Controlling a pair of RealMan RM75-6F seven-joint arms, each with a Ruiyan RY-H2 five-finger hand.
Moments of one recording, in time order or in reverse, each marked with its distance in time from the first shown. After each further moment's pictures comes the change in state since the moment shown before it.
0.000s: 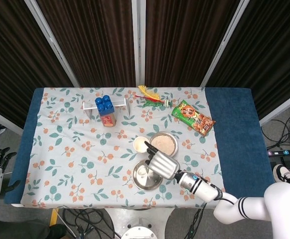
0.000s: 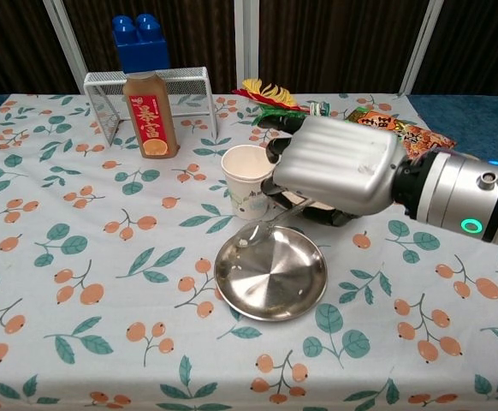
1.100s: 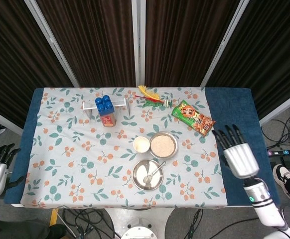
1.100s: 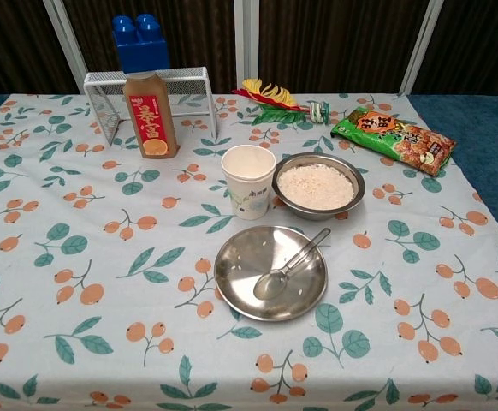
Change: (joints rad) left arm -0.033 -0.020 -0.020 0.018 0.009 -0.022 -0.007; right arm -0.475 0.397 0.030 -0.209 0.056 0.446 0.260
